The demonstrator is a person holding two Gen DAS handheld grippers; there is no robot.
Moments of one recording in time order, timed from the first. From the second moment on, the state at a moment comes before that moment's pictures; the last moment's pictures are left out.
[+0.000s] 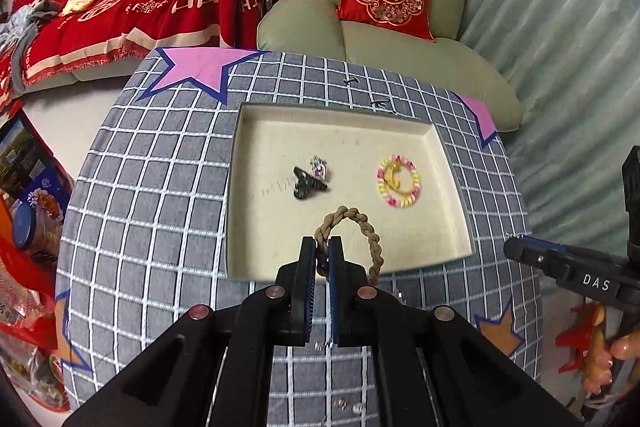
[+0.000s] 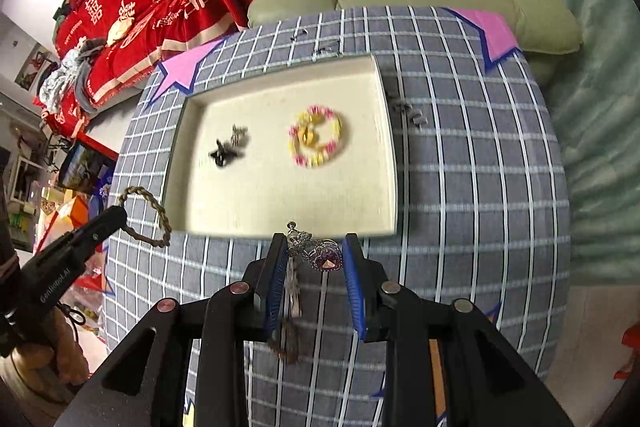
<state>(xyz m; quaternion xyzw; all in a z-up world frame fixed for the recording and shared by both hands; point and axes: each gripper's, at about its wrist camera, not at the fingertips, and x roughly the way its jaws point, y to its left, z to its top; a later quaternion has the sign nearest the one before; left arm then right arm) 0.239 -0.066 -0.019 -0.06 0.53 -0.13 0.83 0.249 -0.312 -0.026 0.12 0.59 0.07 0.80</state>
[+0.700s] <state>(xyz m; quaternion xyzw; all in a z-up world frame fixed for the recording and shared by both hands) 0.301 -0.097 -0.093 -0.02 0.57 -0.08 0.81 0.327 -0.310 -0.093 0.12 0.62 0.08 0.77</state>
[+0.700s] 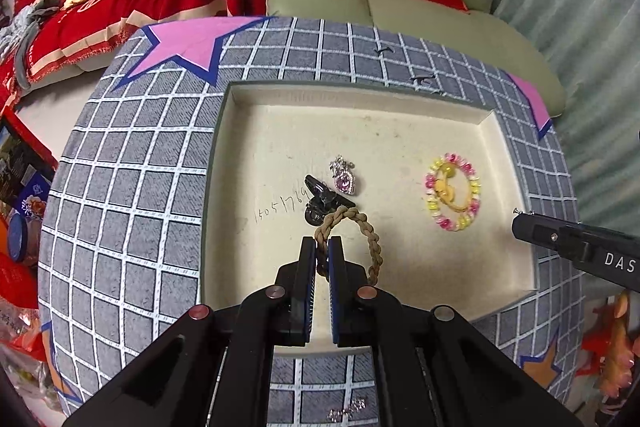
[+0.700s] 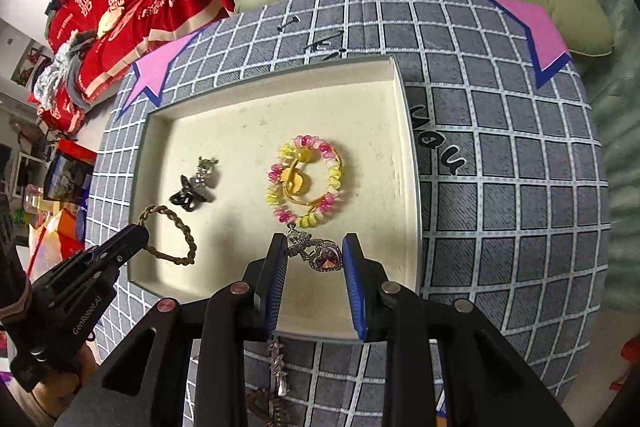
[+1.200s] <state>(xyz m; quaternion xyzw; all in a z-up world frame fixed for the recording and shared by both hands) 0.310 -0.109 -0.125 0.01 0.60 -0.06 0.80 0.340 -0.309 -0.130 0.11 0.64 0.07 0.76</state>
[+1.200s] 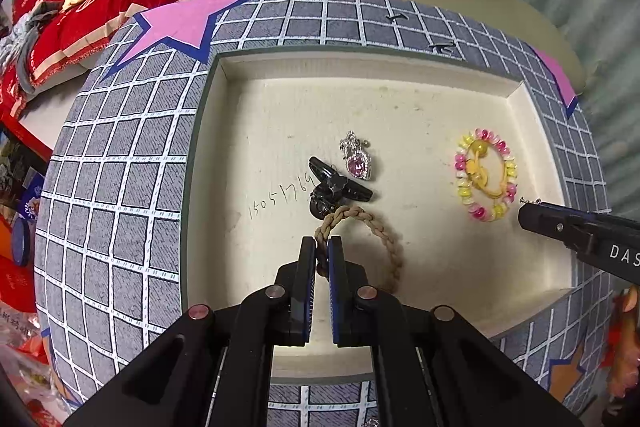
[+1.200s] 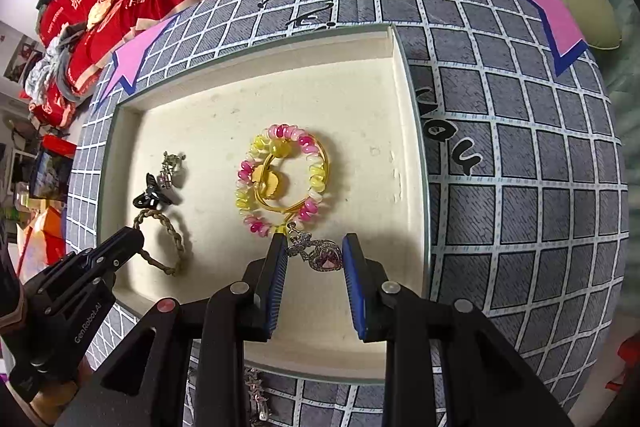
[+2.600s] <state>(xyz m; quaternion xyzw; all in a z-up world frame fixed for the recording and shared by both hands) 0.298 -0.116 -0.115 0.05 0.59 -0.05 0.81 0.336 -0.310 -0.108 0.15 0.61 0.09 0.77</state>
